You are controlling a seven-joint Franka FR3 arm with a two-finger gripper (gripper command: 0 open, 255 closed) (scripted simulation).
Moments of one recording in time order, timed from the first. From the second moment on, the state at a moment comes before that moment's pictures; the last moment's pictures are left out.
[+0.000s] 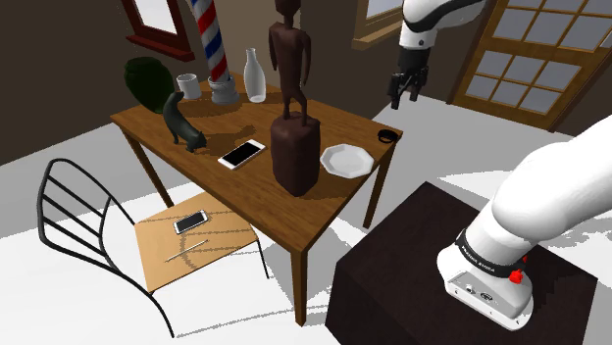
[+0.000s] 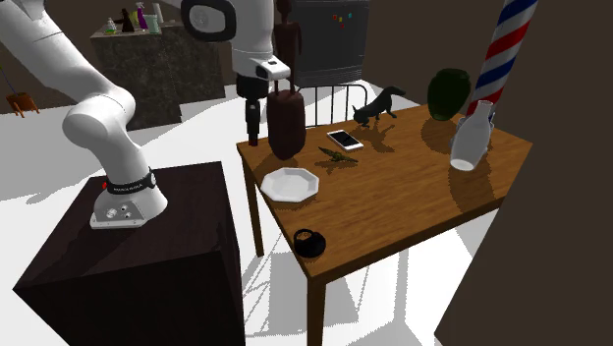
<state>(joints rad) -0.05 -0.36 -0.30 -2.35 -0.12 1.90 -0.20</state>
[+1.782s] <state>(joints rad) -0.27 0.60 -0.37 -1.69 0.23 2.18 -0.67</state>
